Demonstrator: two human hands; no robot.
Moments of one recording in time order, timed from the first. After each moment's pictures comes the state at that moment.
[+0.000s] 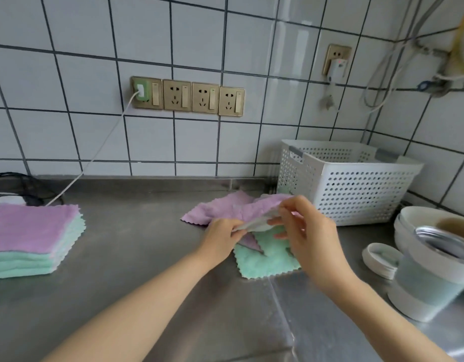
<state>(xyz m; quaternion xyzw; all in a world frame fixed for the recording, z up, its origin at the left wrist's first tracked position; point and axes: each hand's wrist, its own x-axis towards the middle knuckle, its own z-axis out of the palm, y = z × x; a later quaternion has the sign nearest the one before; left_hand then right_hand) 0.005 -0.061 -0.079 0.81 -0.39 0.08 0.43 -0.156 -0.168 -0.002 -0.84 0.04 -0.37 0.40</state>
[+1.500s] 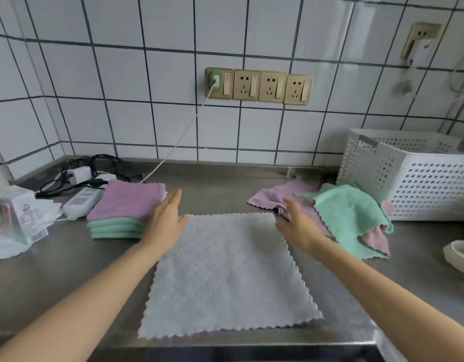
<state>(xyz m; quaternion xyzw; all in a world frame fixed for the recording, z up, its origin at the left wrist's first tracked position) 0.047 0.194 -0.078 0.94 -0.14 0.12 0.30 -0.042 -0.094 -0.070 -0.94 0.11 -0.11 0.30</state>
